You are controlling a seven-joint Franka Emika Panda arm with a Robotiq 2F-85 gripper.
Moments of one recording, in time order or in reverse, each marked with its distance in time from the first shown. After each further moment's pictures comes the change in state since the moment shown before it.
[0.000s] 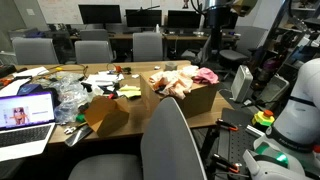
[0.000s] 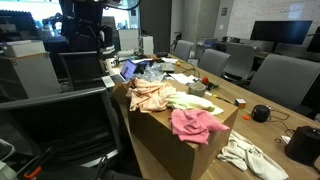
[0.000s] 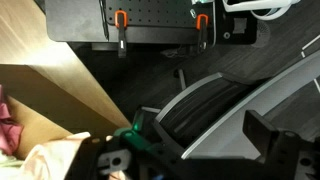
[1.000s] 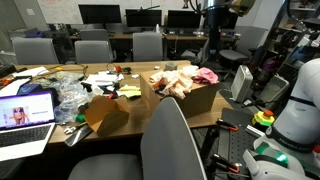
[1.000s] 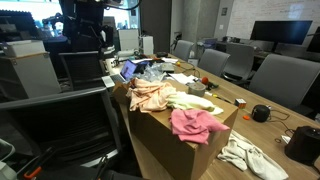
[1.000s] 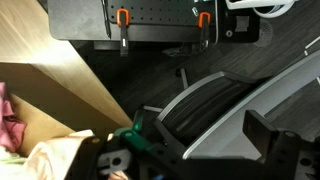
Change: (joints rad) arm -0.005 0.018 0.008 0.010 -0.005 0.008 0.002
